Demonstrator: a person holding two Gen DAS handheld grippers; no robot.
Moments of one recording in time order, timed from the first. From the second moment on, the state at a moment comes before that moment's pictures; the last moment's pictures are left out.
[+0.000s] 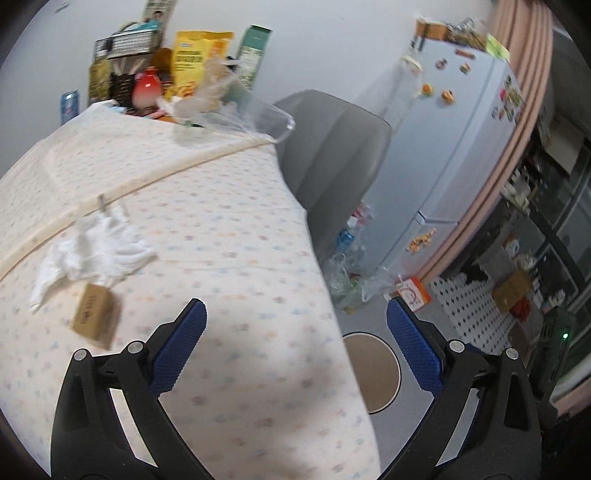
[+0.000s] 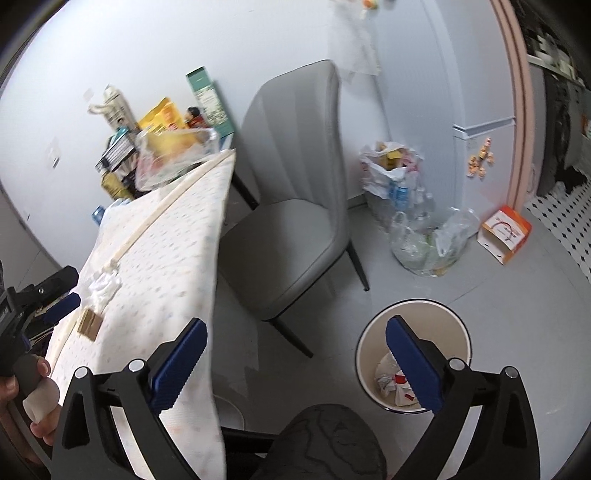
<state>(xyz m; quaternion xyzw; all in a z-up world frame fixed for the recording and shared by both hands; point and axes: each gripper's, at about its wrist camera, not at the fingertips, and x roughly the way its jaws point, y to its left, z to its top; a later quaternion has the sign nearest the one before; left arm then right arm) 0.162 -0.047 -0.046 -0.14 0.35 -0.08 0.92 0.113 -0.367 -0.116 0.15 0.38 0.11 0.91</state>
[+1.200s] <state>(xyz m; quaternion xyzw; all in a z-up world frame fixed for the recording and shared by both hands) 0.154 0.148 -0.100 -0.22 0.36 0.09 0.90 0.121 -0.192 -0.072 0.03 0.38 0.23 0.89</state>
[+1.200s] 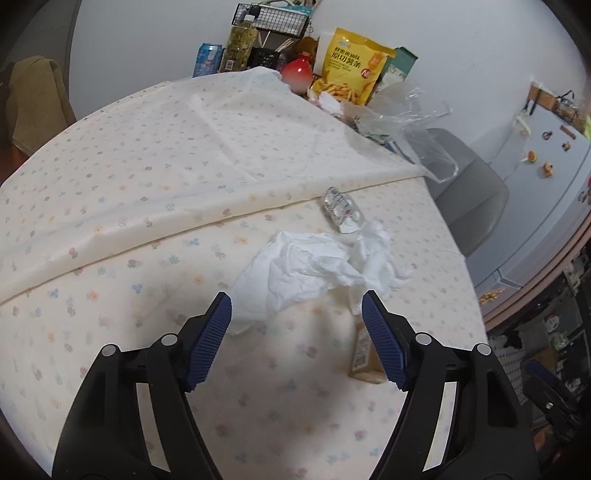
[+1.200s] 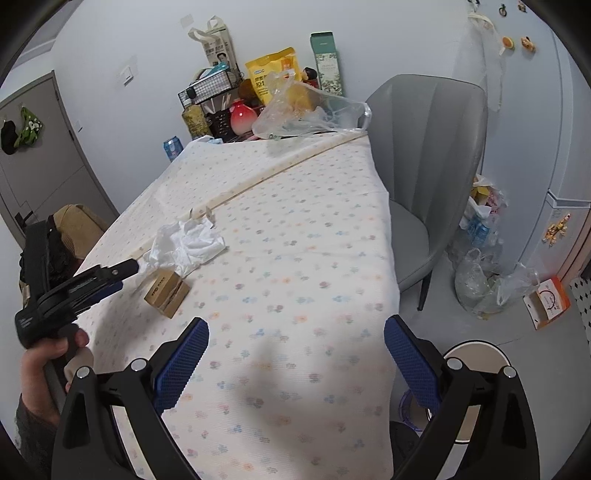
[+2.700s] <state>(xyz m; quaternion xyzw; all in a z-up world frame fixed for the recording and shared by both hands) 0.065 0.230 -0.093 -0.28 0.32 0.16 0.89 0.128 0.008 -0.094 -0.06 0.46 0.28 0.84</state>
